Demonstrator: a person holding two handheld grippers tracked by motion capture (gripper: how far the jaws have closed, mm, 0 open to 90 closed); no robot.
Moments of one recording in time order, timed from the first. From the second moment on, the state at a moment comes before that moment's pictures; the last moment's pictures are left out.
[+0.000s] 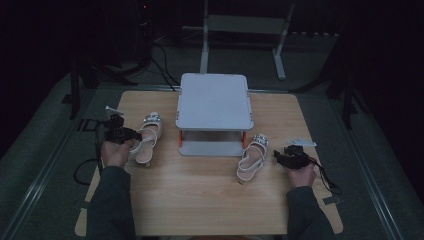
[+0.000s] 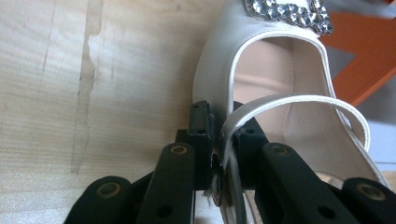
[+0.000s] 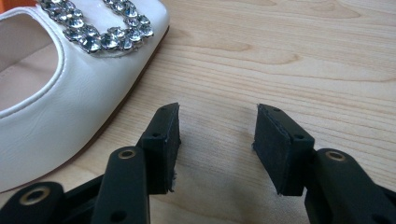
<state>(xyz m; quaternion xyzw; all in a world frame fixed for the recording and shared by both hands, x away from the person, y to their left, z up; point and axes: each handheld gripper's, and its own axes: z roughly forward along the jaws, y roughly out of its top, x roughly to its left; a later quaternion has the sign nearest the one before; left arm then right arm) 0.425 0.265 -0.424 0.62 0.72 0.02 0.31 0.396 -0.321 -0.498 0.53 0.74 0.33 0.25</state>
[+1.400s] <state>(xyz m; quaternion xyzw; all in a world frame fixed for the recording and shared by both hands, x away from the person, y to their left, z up) 0.484 0.149 -0.265 0.63 0.69 0.05 0.36 0.395 -0.321 -0.498 0.53 0.74 0.33 0.25</state>
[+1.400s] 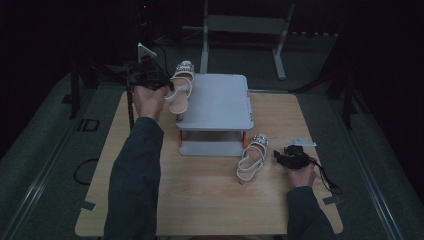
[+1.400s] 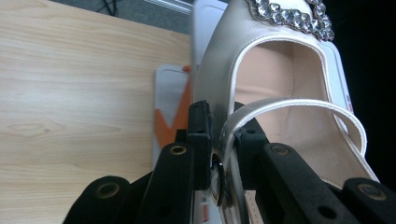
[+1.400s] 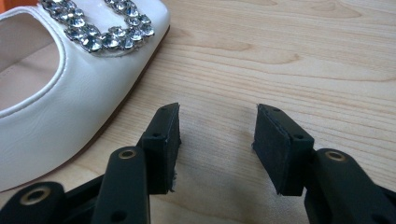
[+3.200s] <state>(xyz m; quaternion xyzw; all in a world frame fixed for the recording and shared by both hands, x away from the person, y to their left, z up) 0.506 0.083 -0.290 0.65 0.67 0.05 0.36 0.396 -0.322 -0.498 0.53 0.74 0.33 0.25</state>
